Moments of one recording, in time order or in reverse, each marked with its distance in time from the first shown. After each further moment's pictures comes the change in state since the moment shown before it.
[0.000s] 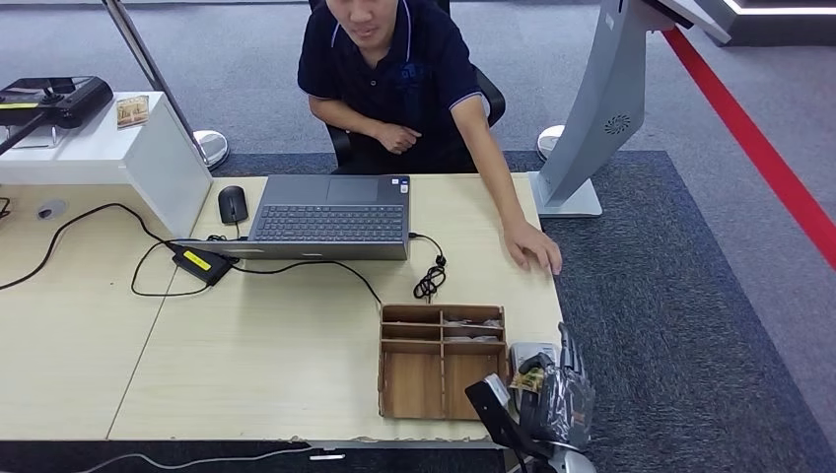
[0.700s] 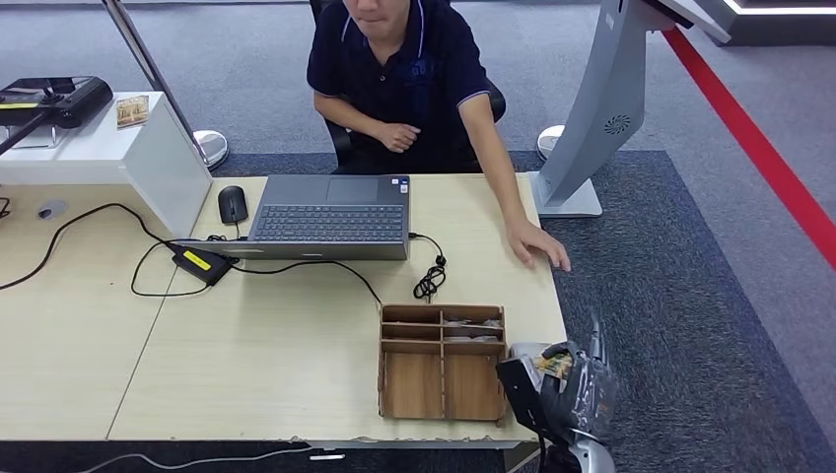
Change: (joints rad) left arm 0.000 0.000 0.000 0.000 0.001 0.003 -0.001; right arm -0.006 0.035 -0.110 -0.054 -0.119 0.000 -0.077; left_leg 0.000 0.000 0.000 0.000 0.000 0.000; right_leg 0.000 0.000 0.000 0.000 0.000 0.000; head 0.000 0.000
